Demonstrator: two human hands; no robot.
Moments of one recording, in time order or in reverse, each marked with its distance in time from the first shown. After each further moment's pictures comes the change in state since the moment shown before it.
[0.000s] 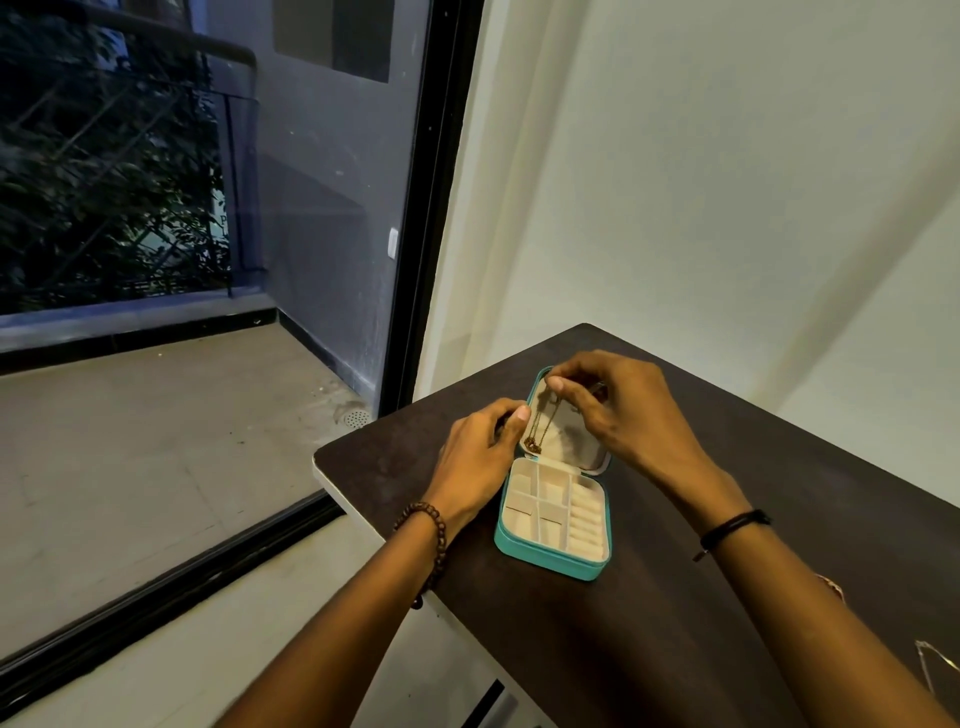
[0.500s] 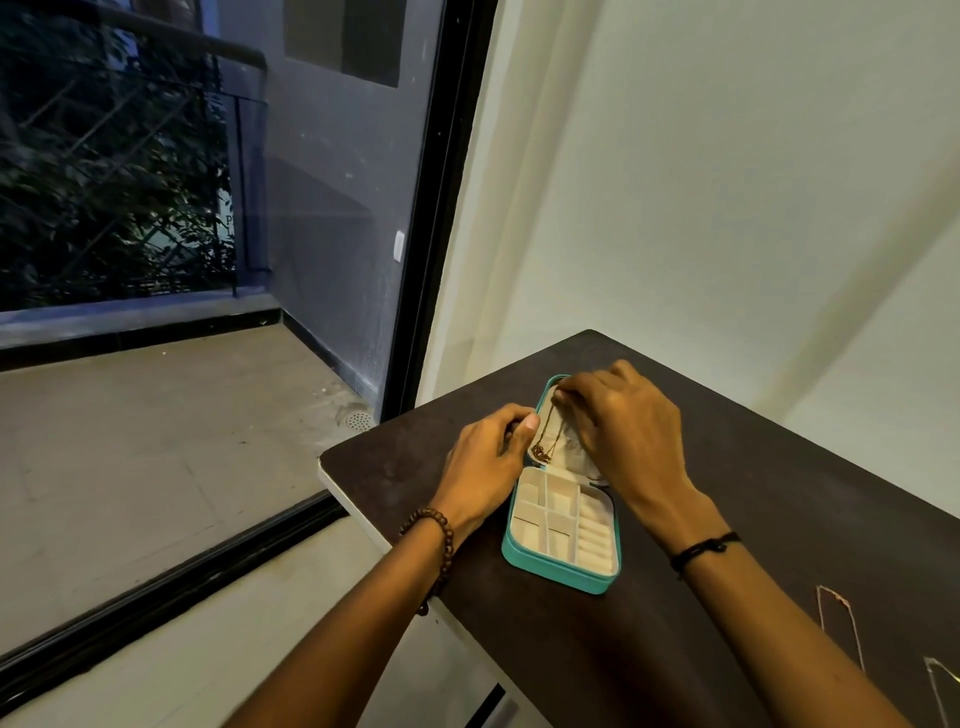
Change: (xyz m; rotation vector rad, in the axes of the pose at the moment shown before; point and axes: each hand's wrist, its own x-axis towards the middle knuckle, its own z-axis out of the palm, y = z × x) left_hand 0.000 0.001 0.002 0.048 -0.005 0.016; right_hand -0.007 0.011 0.026 -0.513 0.262 -0.197
